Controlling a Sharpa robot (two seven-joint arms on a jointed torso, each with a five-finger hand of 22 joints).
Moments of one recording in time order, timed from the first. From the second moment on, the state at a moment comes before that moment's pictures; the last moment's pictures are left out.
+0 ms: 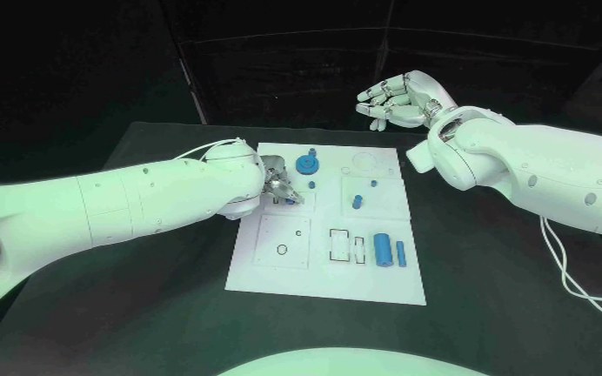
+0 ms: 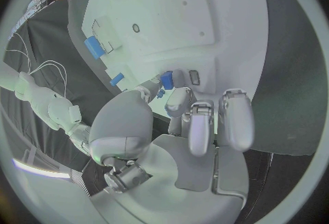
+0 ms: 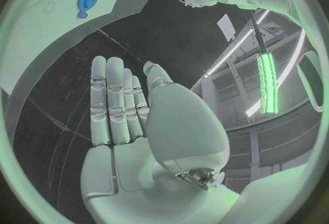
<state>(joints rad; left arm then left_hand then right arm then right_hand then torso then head) 1.27 -0.62 -0.16 1.38 -1.16 0.00 -0.60 0.88 -0.09 0.43 0.07 0.05 0.98 0.03 0.56 0.69 1.37 -0.04 1.17 1.10 1.47 -0.09 1.57 1.31 0.08 1.44 0.02 1.39 1.31 1.33 -0.72 -0.08 1.37 -0.64 -0.45 0.20 1.46 -0.03 -0.02 0.18 0.41 0.91 0.18 0.21 0.08 0.94 0.10 0.70 0.53 1.24 0.03 0.73 0.61 0.17 1.01 0.13 0.67 0.29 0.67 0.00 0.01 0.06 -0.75</state>
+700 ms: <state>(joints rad) 1.27 -0.65 -0.15 1.40 -1.13 -0.03 -0.60 0.89 -0.08 0.18 0.16 0.05 0.99 0.02 0.56 0.69 1.37 -0.04 1.17 1.11 1.47 -0.09 1.57 1.31 0.08 1.44 0.02 1.39 1.31 1.33 -0.72 -0.08 1.36 -0.64 -0.45 0.20 1.46 -0.03 -0.02 0.18 0.40 0.91 0.18 0.21 0.08 0.94 0.10 0.70 0.53 1.24 0.03 0.73 0.61 0.17 1.01 0.13 0.67 0.29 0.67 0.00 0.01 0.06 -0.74</state>
